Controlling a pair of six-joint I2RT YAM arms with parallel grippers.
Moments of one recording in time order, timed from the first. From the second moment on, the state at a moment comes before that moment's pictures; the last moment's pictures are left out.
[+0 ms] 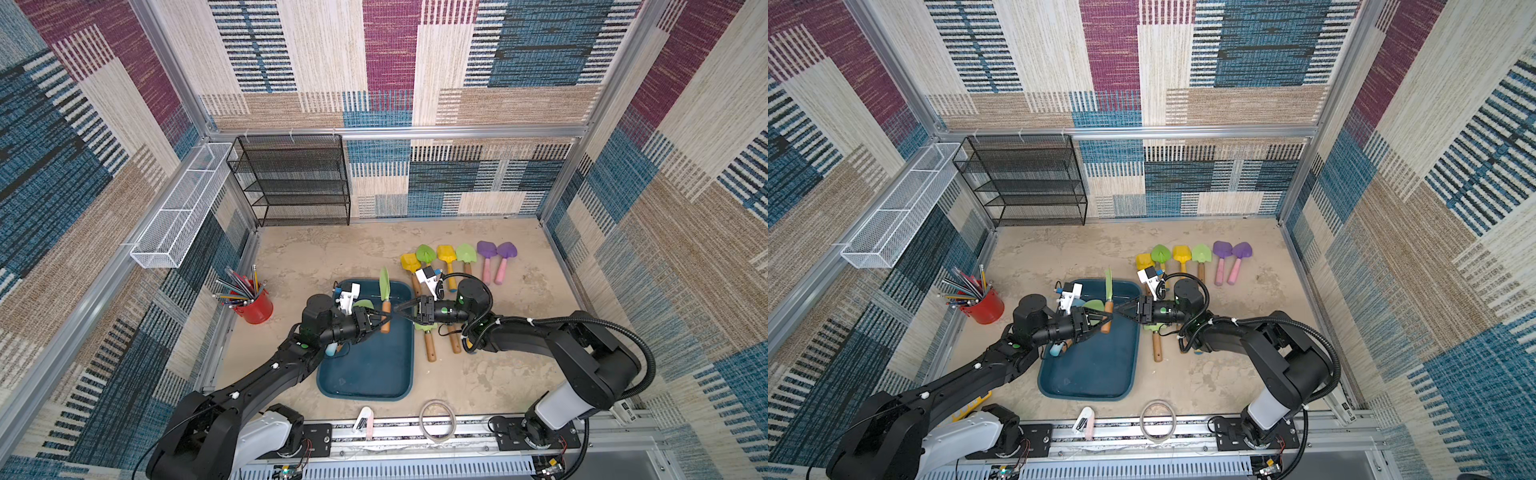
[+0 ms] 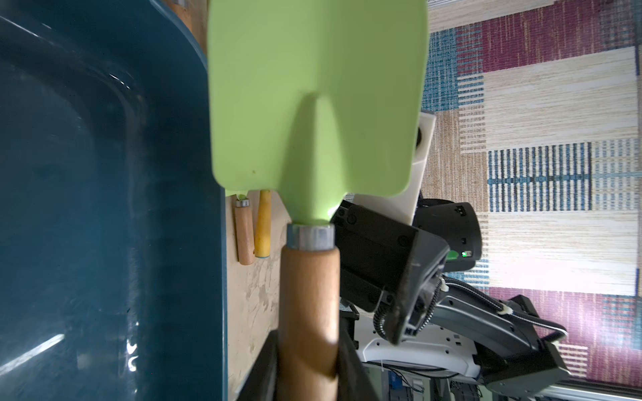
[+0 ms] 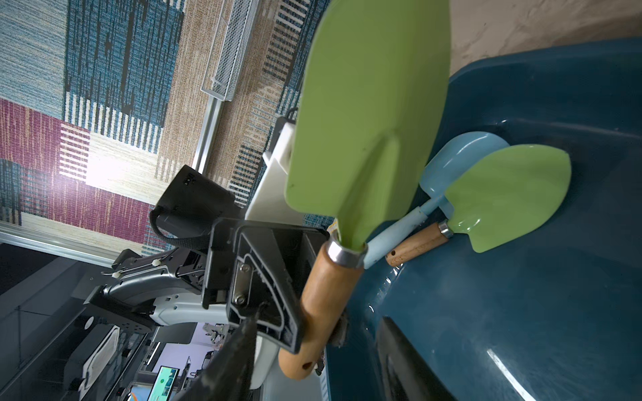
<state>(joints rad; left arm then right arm) -0.44 1.14 0.42 0.42 0.76 -1.19 0.61 1.62 0.64 0.89 -0.86 1.09</state>
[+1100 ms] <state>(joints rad) -0.44 1.20 0.40 0.60 0.84 -1.26 0.62 1.88 0.73 1.31 -0.94 1.46</state>
